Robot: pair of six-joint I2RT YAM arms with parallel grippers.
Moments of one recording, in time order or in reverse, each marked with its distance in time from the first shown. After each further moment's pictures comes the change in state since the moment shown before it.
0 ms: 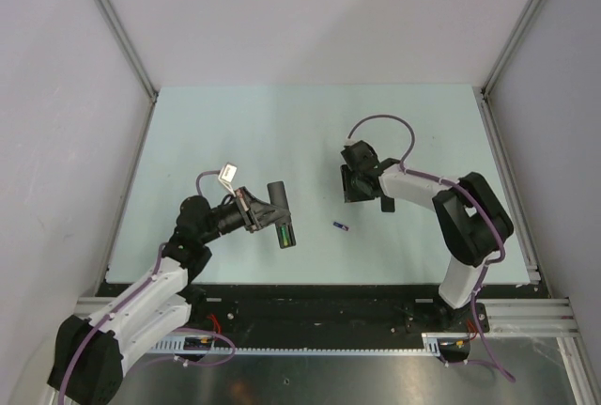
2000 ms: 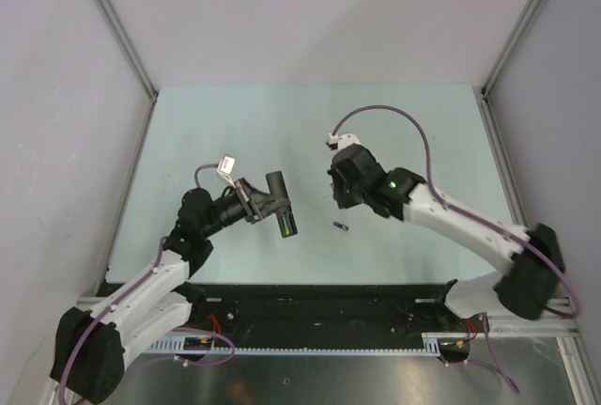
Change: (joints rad) left arm 0.000 0.045 0.043 -0.008 -0.060 -0.004; right arm 0.203 -0.293 0.079 -0.227 0.114 -0.029
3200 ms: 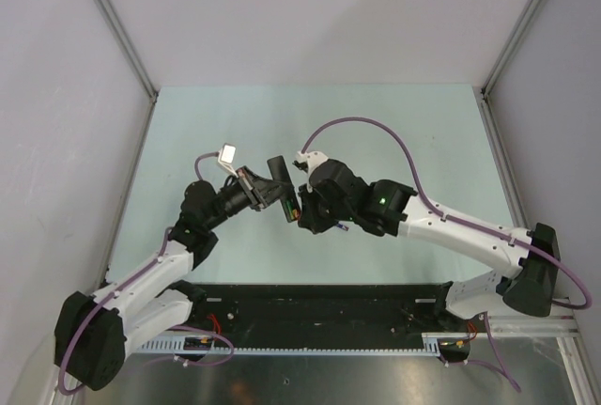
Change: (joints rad) left arm -0.037 0.102 0.087 0.104 -0.108 0.045; right arm 0.297 -0.087 0.113 -0.055 -0.184 0.127
